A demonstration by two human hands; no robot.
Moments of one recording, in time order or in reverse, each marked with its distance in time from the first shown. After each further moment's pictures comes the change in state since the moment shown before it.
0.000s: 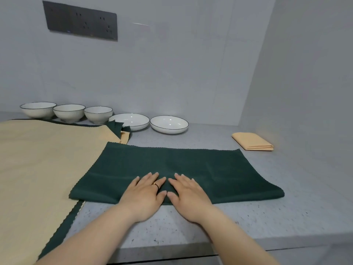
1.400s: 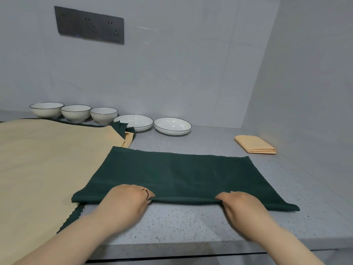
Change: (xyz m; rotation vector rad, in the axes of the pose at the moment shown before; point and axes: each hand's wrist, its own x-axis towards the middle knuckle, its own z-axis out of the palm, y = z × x) left_hand -0.039 -0.034 -0.010 0.094 0.166 0.237; right_hand -0.068 0.070 -0.028 -0.314 0.333 -0.007
